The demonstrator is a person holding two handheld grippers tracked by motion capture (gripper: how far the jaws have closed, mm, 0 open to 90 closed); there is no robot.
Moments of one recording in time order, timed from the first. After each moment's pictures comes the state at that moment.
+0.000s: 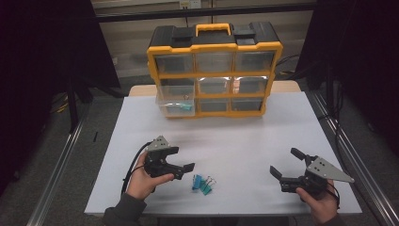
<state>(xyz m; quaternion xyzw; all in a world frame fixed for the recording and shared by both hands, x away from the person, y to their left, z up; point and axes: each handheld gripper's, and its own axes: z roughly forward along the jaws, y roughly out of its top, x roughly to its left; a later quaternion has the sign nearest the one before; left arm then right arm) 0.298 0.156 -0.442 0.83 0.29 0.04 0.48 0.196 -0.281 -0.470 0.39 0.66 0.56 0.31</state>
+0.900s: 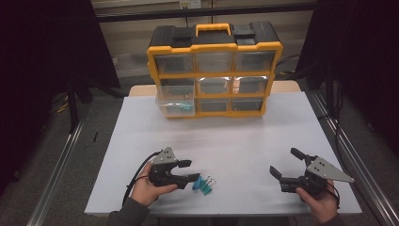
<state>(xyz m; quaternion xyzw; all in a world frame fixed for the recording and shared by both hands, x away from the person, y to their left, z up) 0.279 0.147 -0.460 0.84 0.22 0.01 0.49 0.197 -0.281 -0.470 0.39 0.66 0.56 0.31</state>
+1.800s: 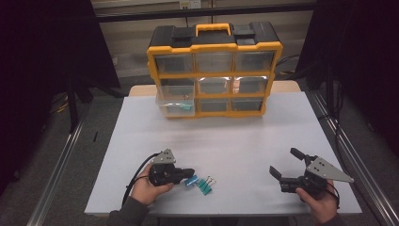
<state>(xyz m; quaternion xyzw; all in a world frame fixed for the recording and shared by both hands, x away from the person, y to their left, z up) 0.284 0.154 -0.468 0.85 0.24 -0.01 0.47 0.197 -0.280 -0.470 0.39 0.66 0.56 0.31</state>
